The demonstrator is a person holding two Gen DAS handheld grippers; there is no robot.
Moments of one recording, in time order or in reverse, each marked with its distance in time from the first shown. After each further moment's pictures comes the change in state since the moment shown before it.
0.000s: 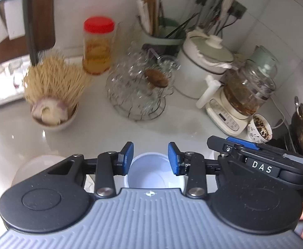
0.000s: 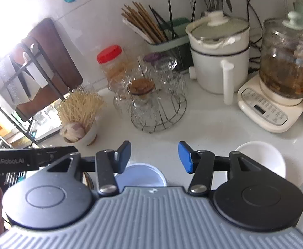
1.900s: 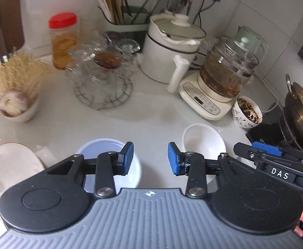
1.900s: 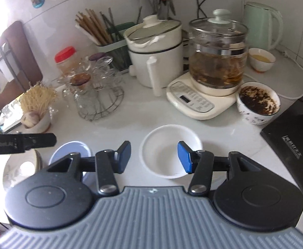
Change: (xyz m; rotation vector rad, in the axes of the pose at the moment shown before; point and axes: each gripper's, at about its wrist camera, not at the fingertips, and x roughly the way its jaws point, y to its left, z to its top) left arm 0.037 -0.098 -0.035 0.074 0.021 -0.005; right arm -0.060 -0.094 -0.038 0.000 -0.025 -0.201
